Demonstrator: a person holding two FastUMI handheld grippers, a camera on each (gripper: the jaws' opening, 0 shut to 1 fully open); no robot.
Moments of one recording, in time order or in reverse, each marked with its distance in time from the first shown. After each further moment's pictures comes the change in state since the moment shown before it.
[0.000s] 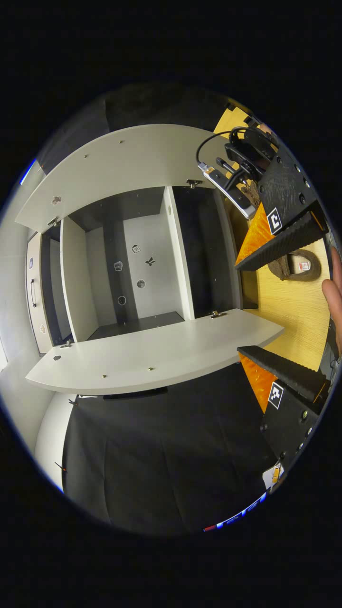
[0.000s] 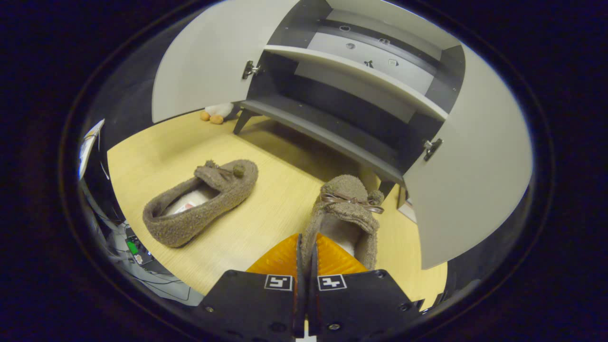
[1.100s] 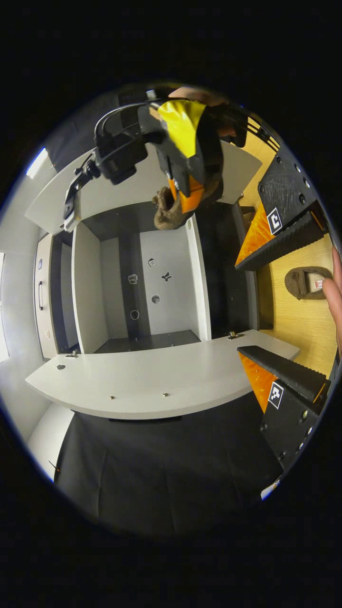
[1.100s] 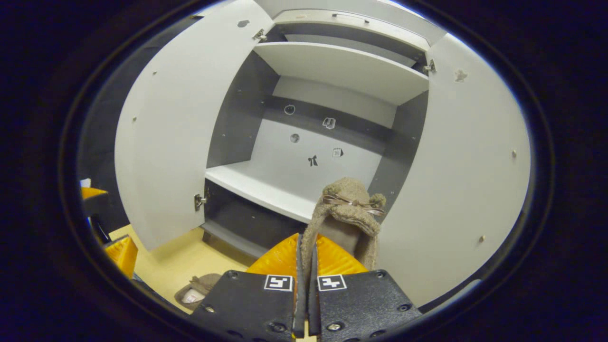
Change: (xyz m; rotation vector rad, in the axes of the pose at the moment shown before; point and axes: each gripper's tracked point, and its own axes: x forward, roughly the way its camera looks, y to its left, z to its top) left arm 0.032 -0.023 0.030 -0.040 -0.082 -0.106; right arm -0.091 -0.113 0.254 0.114 -0.390 -0.117
